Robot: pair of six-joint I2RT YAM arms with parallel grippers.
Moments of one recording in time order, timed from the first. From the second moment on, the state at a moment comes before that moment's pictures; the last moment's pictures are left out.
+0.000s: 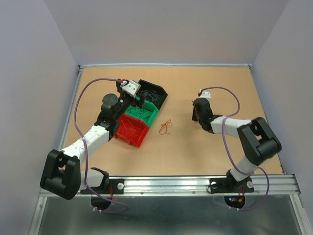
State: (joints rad) left arm -0.40 1.23 0.69 0.59 0.17 0.22; right arm 0.45 1.71 0.83 0.18 0.44 0.37
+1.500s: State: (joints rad) left arm -0.15 1.16 0.65 0.76 0.15 -0.13; right arm 1.01 1.66 0.93 0.50 0.02 0.19
